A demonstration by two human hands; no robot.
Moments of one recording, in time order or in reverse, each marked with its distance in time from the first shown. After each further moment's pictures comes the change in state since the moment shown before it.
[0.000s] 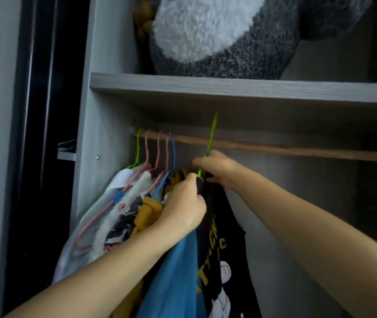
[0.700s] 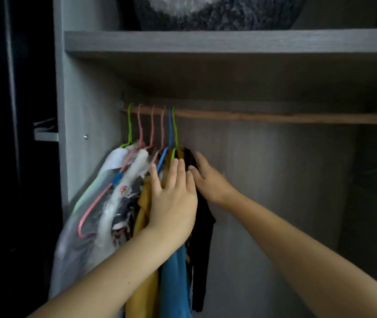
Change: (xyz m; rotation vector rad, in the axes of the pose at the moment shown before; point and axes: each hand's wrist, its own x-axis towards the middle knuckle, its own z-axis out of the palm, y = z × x) left_hand -0.019 -0.051 0.018 0.938 -0.018 0.224; right_hand -0.001 0.088 0.048 -0.387 0.044 -0.219
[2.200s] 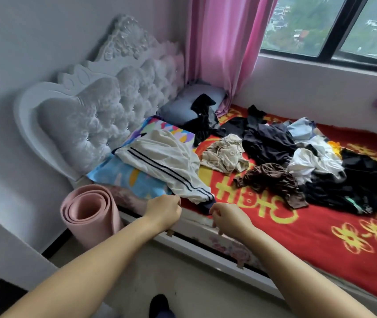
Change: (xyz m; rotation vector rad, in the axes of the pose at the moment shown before) left_hand -0.360 0.772 -0.163 -0.979 -0.729 1.216; right_hand -0.870 0.271 -0.336 -0.314 0.180 1.638
